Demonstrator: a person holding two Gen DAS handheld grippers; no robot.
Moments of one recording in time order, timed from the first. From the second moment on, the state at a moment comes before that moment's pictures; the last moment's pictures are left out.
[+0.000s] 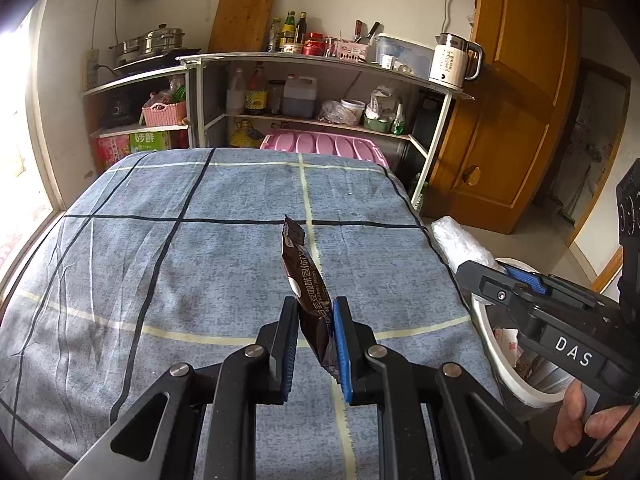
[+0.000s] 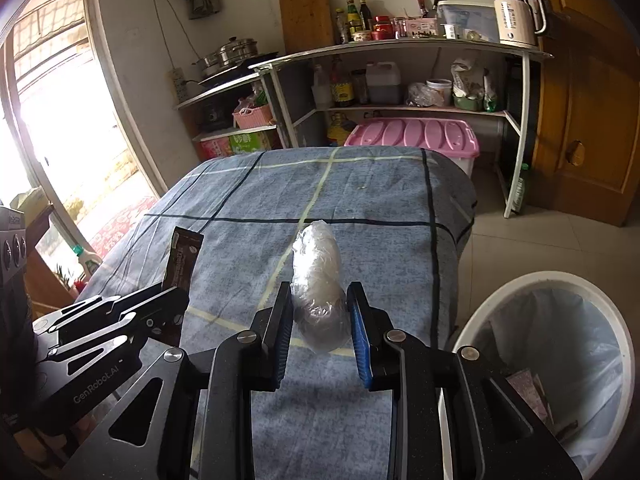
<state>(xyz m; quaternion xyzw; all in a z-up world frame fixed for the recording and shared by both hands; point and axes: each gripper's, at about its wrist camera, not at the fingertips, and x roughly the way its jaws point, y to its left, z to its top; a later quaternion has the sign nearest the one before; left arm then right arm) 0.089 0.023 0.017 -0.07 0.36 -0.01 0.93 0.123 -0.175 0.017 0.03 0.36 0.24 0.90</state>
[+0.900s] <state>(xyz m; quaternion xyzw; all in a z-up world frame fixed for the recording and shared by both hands) 0.096 -0.110 0.022 0.00 0.35 -0.14 0.93 0.077 -0.304 0.029 0.08 0.34 0.11 0.93</state>
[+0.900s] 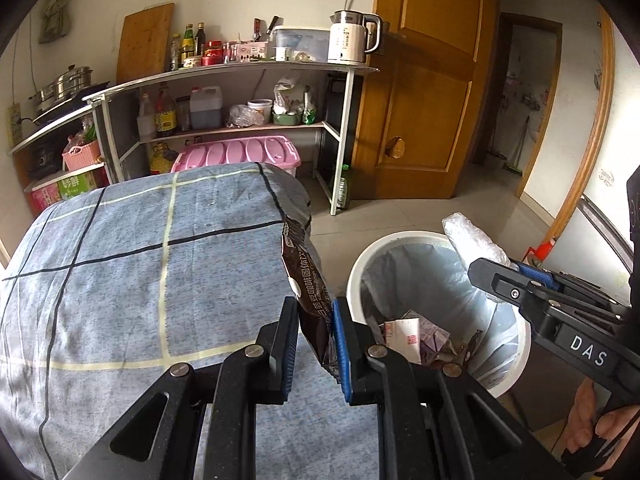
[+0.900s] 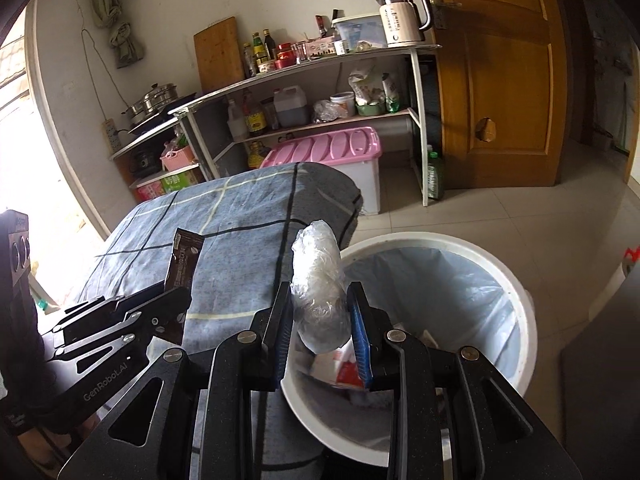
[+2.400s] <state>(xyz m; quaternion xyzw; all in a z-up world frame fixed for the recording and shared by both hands) 0.086 -0.177 0.005 0.04 0.37 -0.16 0.91 0.048 -0.370 -0.011 0.08 0.38 0.00 0.92</state>
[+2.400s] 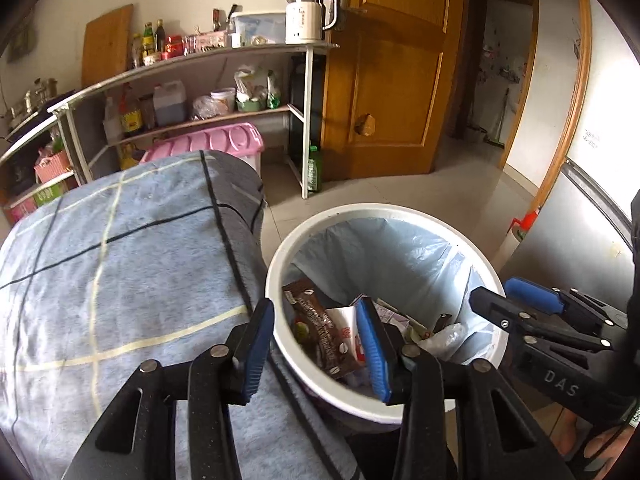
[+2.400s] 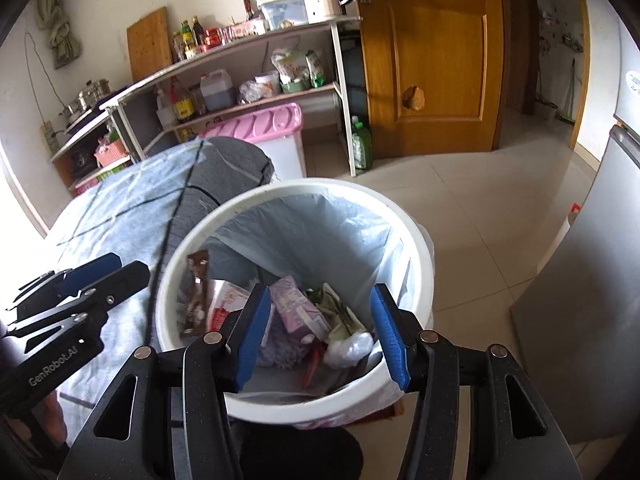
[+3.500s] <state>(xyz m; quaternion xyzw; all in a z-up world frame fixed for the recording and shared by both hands) -0.014 -0.139 0.022 0.04 0.30 -0.12 0.94 -0.053 -0.330 0.011 0.08 0.29 -0.03 0.95</state>
